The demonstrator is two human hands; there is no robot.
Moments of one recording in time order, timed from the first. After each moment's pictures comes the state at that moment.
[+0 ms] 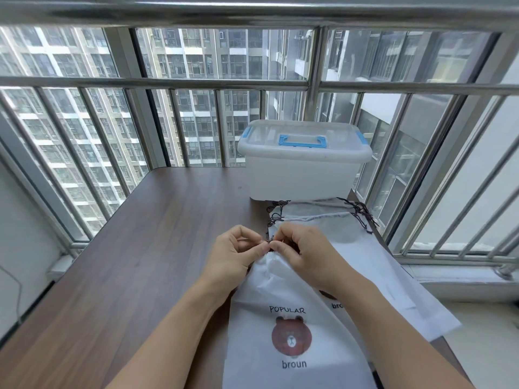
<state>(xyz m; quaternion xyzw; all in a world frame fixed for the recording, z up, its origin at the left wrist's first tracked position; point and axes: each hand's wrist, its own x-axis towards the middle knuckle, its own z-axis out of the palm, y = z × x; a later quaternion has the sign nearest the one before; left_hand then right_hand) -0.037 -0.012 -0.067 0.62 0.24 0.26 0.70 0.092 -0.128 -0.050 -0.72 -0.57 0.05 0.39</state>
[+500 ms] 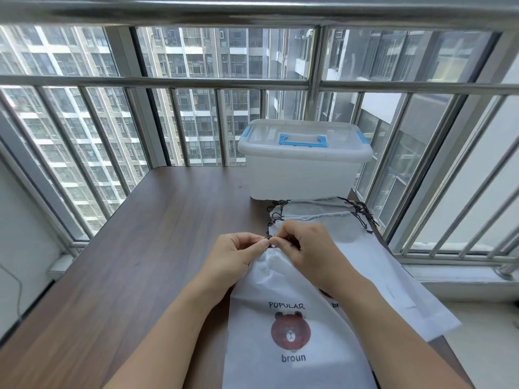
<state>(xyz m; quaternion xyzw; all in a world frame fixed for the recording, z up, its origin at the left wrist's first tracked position) -0.039 -0.007 -0.068 0.66 0.25 0.21 0.68 0.094 -0.128 -0.054 -0.72 -0.57 -0.01 0.39</state>
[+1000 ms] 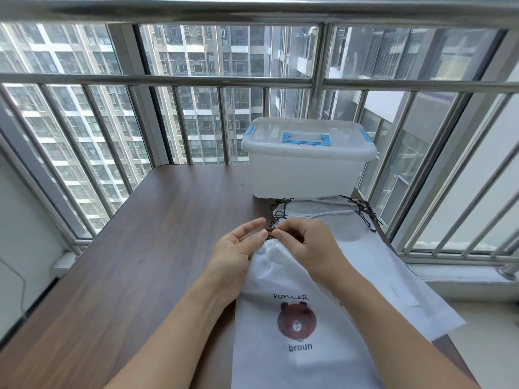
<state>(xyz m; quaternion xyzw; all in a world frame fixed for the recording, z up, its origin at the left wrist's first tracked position) -0.039 -0.016 -0.058 0.45 0.25 0.23 0.82 0.089 -0.122 -0.056 -0.72 -0.49 0.08 0.49</state>
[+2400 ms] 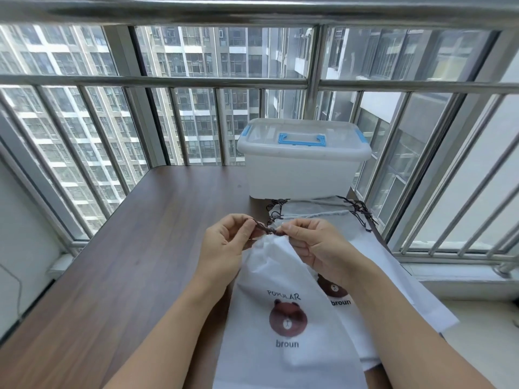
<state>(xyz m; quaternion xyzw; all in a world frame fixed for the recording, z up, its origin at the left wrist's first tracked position) -0.037 -0.012 -0.058 0.60 0.21 0.37 0.68 0.100 -0.135 -0.040 -0.53 -0.28 0.46 0.65</state>
